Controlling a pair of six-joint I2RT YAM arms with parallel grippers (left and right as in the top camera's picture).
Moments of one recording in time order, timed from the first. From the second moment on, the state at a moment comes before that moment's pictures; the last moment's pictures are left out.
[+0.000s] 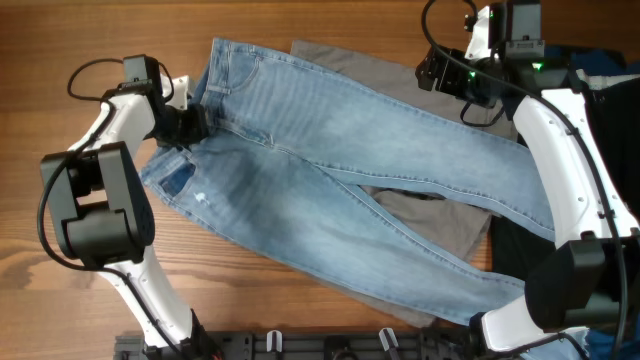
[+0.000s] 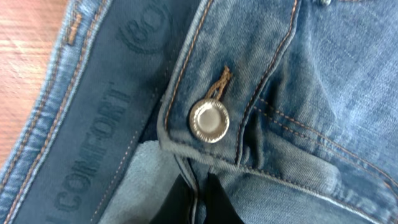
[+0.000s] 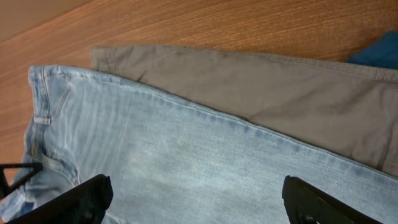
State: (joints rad) left arm 0.15 2.10 1.40 -0.65 0.33 0.01; right arm 0.06 1.72 1.54 -0.80 -0.24 0.31
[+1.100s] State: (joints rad) left arm 0.21 2.12 1.55 -1.19 0.34 0.10; right arm 0.06 1.74 1.54 -0.73 -0.16 0.26
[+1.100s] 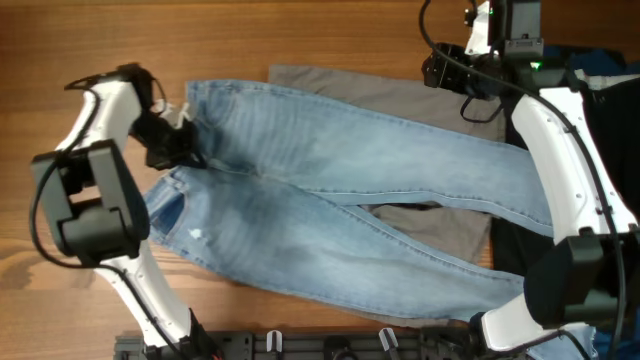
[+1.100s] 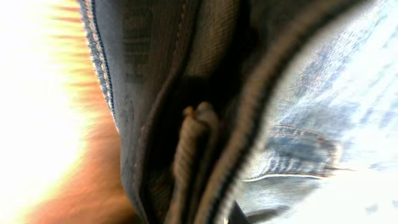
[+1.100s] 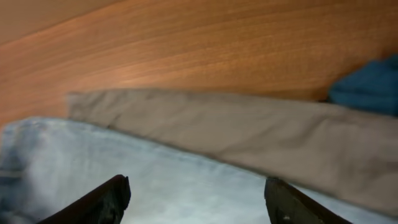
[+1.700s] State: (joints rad) left arm 0.26 2.02 1.57 -1.17 0.28 0.09; right arm 0.06 2.23 1.56 -0.48 -0.42 -0.52
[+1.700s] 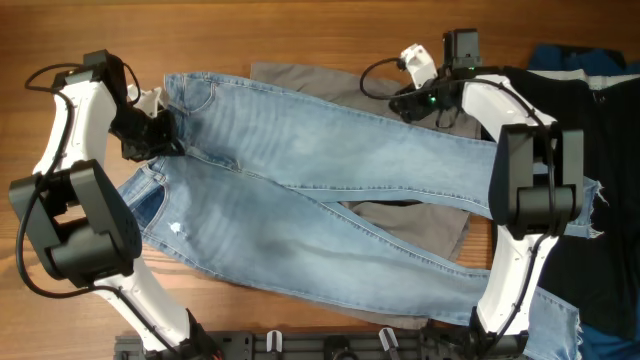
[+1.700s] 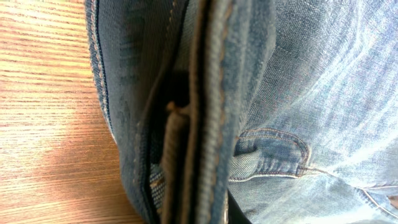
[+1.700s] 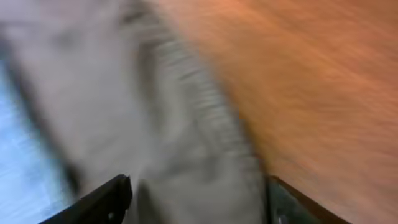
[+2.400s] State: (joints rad) left arm 0.40 1.96 1.62 -1.24 0.17 0.10; right arm -0.83 1.83 2.06 -0.70 -0.03 0.09
